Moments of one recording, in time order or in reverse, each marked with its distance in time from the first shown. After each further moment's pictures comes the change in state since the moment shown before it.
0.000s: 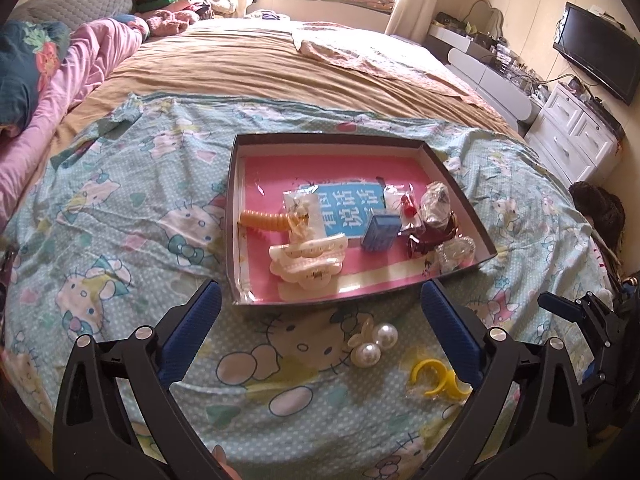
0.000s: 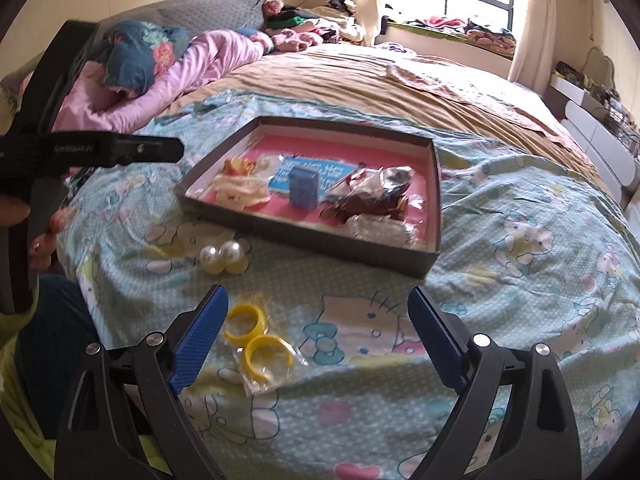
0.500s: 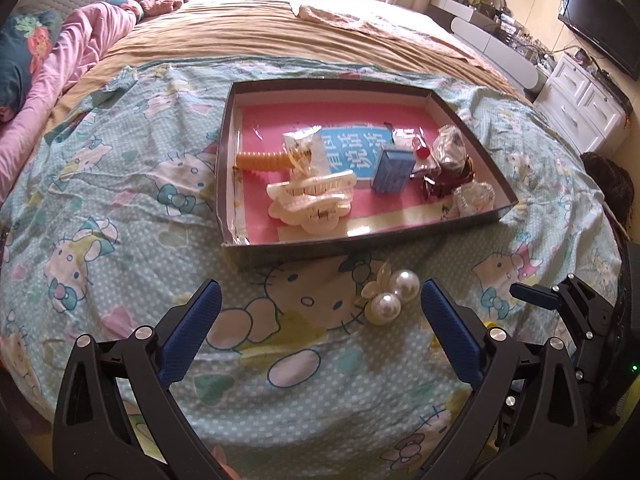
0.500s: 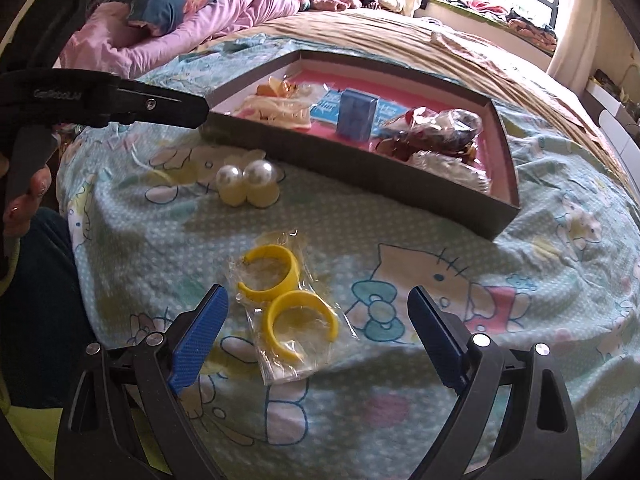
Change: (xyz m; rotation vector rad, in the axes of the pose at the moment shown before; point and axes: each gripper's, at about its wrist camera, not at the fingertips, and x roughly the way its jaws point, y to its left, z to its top) left arm 0.026 -0.001 -0.034 0.033 0.104 0.024; right arm 0.063 0.026 -0.025 -0.098 0.138 0.055
